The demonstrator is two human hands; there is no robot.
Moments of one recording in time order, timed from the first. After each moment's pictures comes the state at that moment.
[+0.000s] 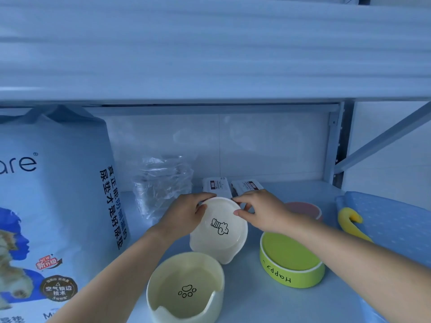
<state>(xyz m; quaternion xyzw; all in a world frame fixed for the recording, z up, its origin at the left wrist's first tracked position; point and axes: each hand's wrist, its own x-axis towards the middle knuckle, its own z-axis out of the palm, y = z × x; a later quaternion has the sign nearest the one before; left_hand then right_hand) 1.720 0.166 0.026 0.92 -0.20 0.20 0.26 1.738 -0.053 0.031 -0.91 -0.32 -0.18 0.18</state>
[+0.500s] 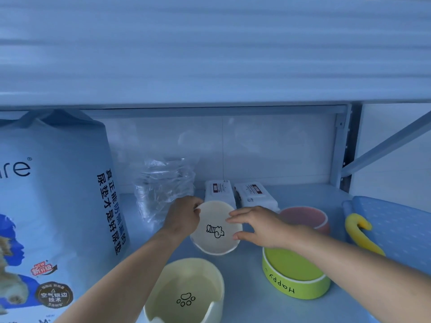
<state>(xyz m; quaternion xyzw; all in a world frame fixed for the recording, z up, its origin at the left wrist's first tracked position) 1.750 0.166 0.011 0.93 -0.05 0.24 0.25 1.753 -0.053 0.010 -0.92 -0.36 -0.11 0.11</state>
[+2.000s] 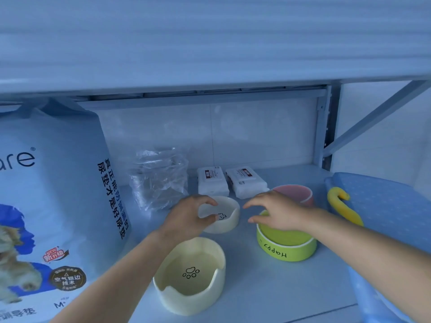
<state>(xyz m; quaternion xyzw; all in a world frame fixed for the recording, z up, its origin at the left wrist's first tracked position) 1.698 0.161 0.003 0.94 -0.17 0.16 0.27 1.711 -0.085 0.013 -0.95 -0.28 -0.10 0.12</state>
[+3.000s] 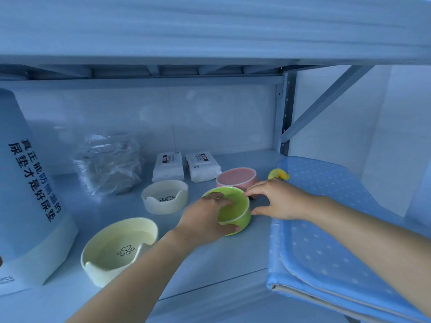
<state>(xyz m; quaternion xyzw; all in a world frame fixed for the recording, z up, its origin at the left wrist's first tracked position) 1.655 0.008 -0.022 0.95 -0.26 0.10 0.16 1.651 -0.204 0.016 -0.95 -0.26 -0.09 0.12</state>
